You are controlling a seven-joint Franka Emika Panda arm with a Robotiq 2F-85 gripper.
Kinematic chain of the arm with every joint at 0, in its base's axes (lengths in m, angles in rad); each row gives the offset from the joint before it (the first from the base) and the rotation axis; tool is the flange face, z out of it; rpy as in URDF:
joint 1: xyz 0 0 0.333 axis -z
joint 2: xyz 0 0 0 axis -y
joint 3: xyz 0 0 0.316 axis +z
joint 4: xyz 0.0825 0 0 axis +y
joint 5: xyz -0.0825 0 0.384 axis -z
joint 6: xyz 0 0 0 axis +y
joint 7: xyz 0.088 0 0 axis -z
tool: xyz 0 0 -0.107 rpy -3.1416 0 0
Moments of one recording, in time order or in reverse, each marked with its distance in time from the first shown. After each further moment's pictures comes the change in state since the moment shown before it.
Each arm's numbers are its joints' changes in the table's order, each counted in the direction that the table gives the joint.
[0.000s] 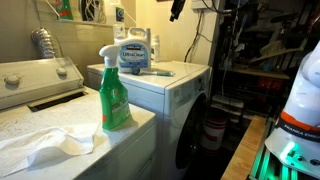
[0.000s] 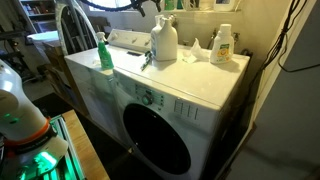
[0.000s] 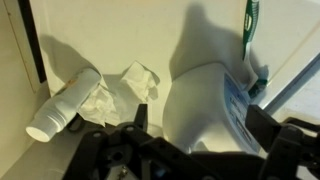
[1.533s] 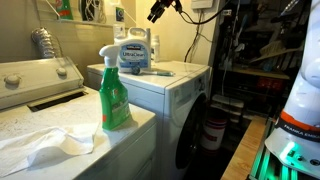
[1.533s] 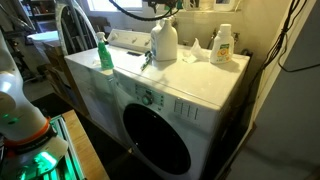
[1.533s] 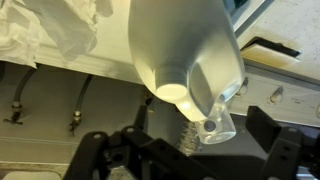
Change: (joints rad) arm 0.058 -0.347 0.010 -0.324 -0.570 -0.089 -0.380
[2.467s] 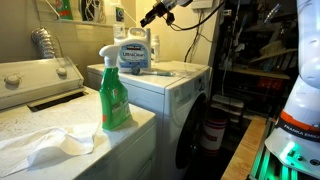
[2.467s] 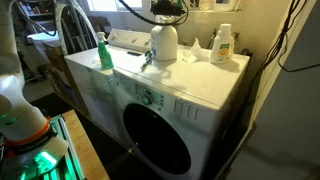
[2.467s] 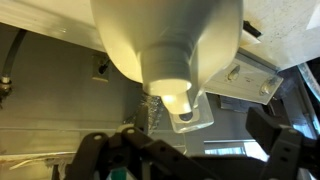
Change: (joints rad) arm 0.073 -0.149 0.067 -0.097 -0.348 0.061 -0.400
